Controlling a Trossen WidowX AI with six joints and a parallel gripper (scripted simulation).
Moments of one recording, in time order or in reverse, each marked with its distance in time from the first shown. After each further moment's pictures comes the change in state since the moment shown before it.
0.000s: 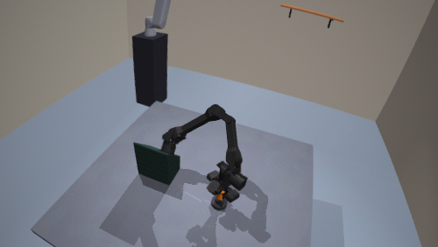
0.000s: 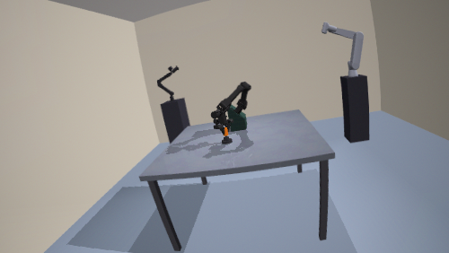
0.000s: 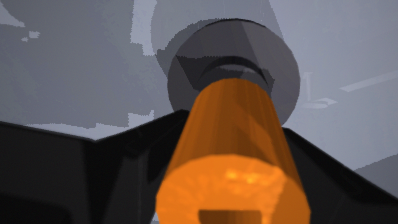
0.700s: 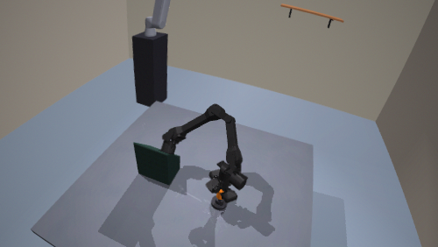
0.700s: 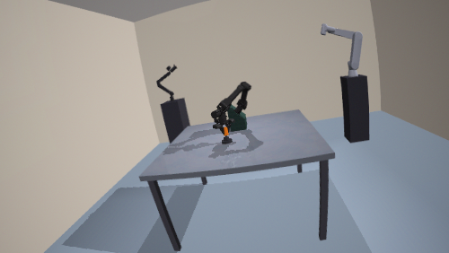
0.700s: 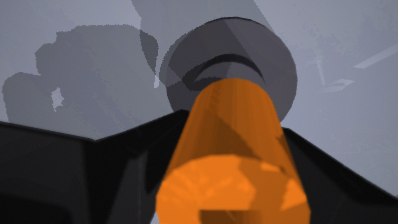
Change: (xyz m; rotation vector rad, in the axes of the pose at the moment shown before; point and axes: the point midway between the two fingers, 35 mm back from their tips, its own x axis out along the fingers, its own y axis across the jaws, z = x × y) arm -0.002 -0.001 -0.002 0.192 0.000 -0.001
